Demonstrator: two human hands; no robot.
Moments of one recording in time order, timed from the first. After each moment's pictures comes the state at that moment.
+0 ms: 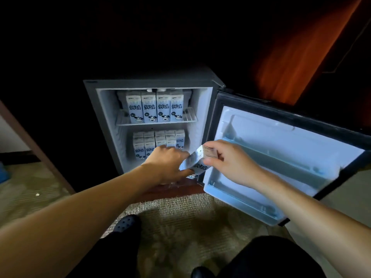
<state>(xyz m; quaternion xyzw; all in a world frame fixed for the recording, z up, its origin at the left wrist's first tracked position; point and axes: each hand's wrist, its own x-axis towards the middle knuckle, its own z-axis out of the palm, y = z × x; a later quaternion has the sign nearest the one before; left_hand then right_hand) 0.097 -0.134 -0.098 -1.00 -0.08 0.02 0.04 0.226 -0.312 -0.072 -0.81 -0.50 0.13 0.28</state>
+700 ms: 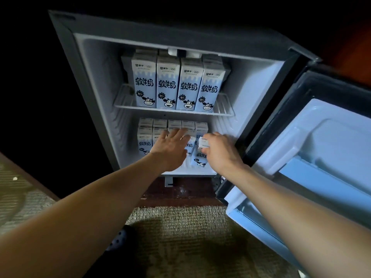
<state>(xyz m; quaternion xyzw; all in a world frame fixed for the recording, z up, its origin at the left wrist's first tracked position) 0.196 0.008 -0.249 -0.98 -0.19 -0.03 0.00 0.307 -0.124 -0.212 -0.88 -0.46 0.04 0.12</state>
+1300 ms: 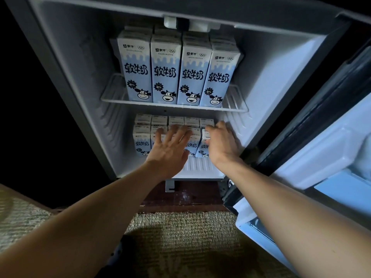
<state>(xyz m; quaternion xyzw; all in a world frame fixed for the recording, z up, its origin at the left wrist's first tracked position) 0.210 0.029 -0.304 -0.97 -0.22 -0.07 0.02 0.342 -0.073 -0.260 -0.92 -0.39 -0.03 0.09</state>
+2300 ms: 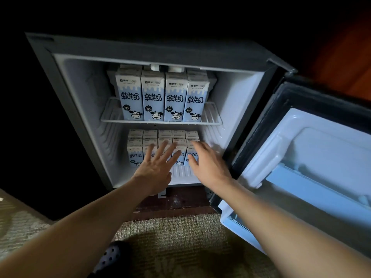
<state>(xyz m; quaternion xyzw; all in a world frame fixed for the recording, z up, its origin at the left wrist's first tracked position) 0.175 0.004 -0.271 -0.98 -0.17 0.05 0.06 0.305 -0.127 -0.229 -0.86 -0.47 0.03 0.17</state>
